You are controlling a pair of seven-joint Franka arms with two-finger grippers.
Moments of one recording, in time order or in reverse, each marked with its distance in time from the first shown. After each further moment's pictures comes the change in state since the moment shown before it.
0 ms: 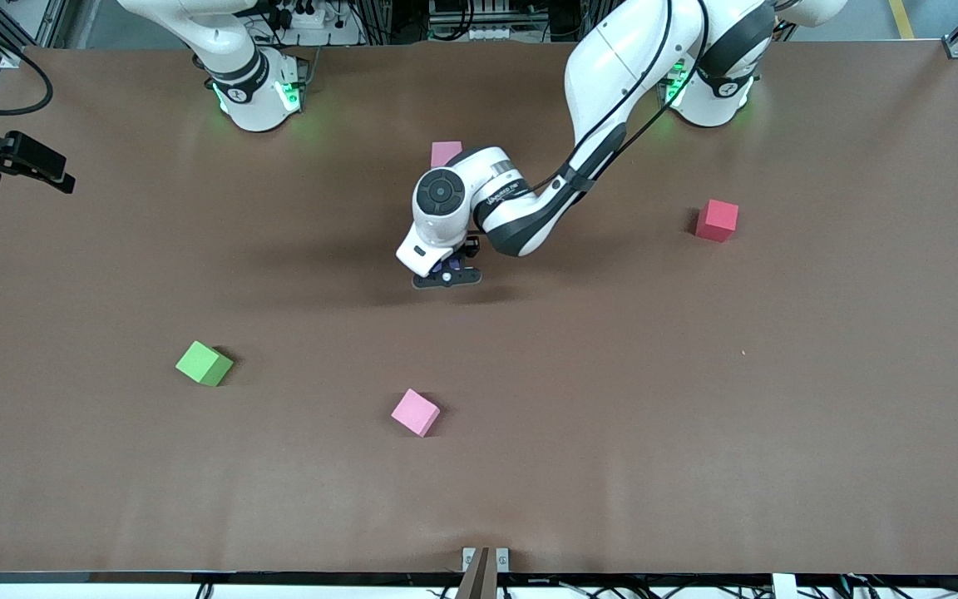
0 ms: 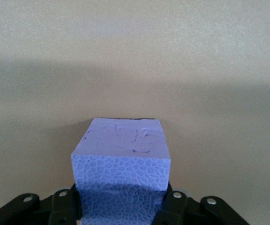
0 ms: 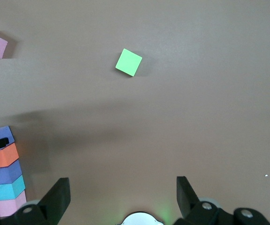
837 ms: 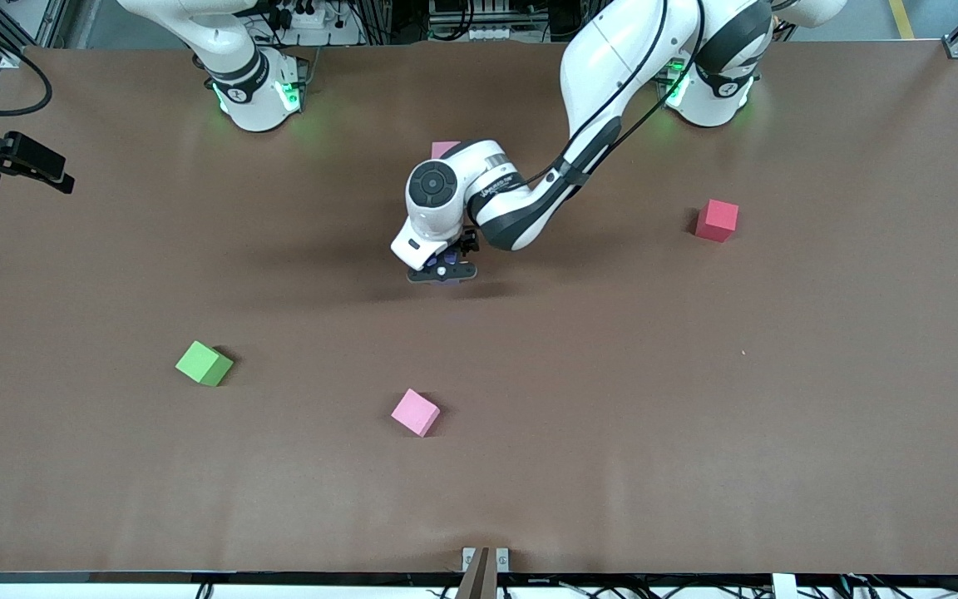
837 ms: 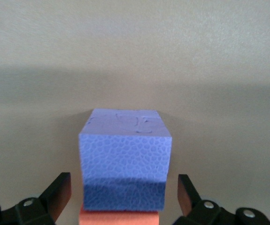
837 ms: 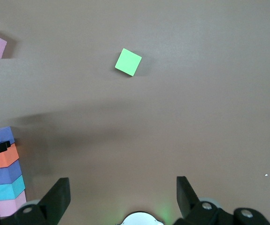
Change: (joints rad) left arm -0.022 -0.023 0.011 0.015 0.006 -0.055 -0.003; right arm 0.000 0.001 -0.002 0.000 0.000 -0.001 0.000
